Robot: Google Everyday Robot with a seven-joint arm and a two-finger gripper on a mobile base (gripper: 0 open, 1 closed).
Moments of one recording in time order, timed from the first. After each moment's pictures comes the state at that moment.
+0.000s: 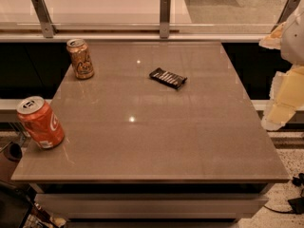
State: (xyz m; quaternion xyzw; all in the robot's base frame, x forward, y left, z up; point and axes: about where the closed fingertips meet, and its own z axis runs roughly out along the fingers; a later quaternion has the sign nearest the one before) arm 0.438 -0.213 0.989 -0.60 0.78 -0.05 0.18
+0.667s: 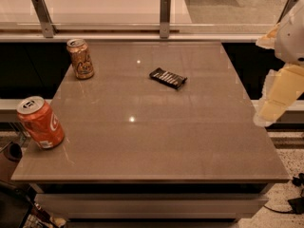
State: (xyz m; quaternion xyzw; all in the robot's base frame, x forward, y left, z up) arm 0.448 -0.208 0.985 -0.59 0.78 -0.04 0.19
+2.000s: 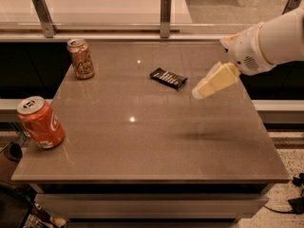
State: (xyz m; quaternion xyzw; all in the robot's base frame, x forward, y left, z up) arm 0.561 -0.151 0.943 -0.48 0.78 0.08 0.40
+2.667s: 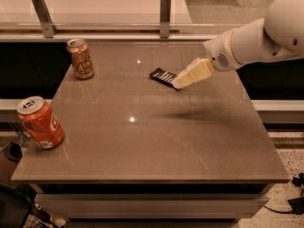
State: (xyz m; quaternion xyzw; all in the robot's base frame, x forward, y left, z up) arm 0.624 -0.118 0.914 -0.43 0.79 0.13 0.42
